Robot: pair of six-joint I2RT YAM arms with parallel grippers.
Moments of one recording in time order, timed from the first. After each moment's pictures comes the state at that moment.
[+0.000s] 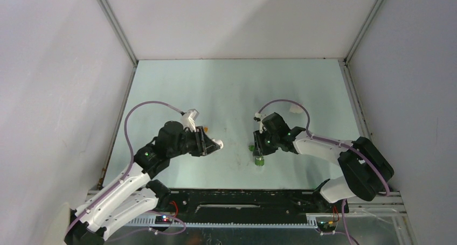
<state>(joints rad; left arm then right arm) -0.64 0.73 0.58 -0.38 0.26 -0.69 0.71 1.44 0.69 -0.23 -0.22 0.42</state>
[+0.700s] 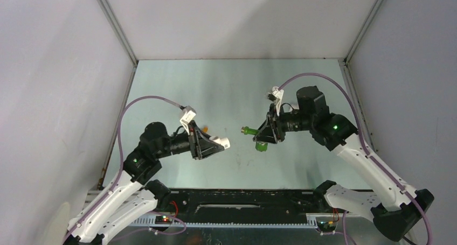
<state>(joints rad) -0.64 0.61 0.64 -0.20 0.56 -0.55 0.61 1.04 1.08 -0.57 -0.71 0.11</state>
